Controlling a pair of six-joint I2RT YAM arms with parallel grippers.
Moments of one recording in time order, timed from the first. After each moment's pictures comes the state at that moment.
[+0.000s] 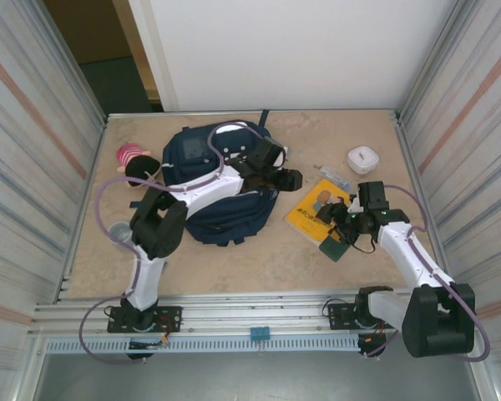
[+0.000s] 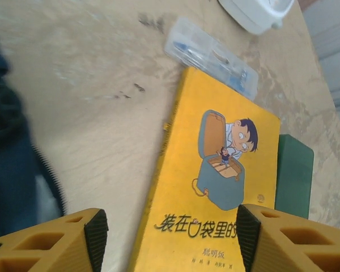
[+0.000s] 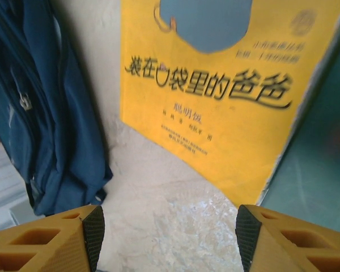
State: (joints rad) left arm -0.78 2.09 1.67 -0.36 0.24 -0.55; right arm 0.08 1.11 0.63 -0.61 -0.50 0.81
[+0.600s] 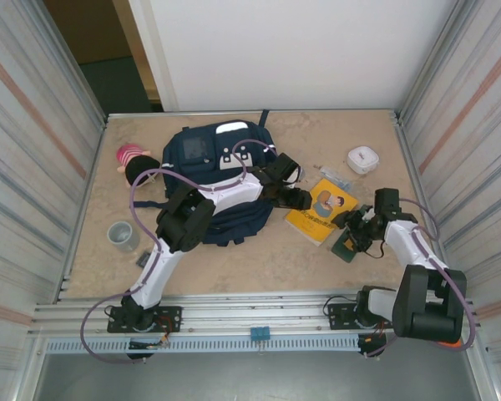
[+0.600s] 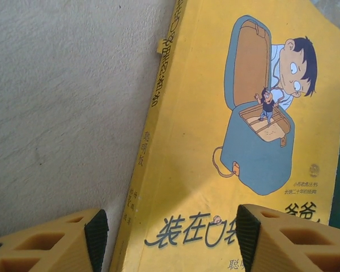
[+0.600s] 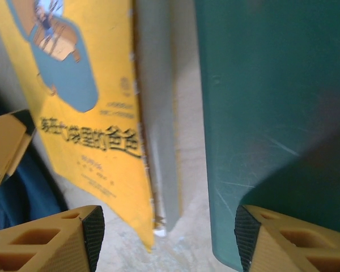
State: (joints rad) left arm -0.82 2.30 1.78 -0.46 0.33 -0.53; right arm -0.15 1.19 0.60 -0.67 -0.47 0.72
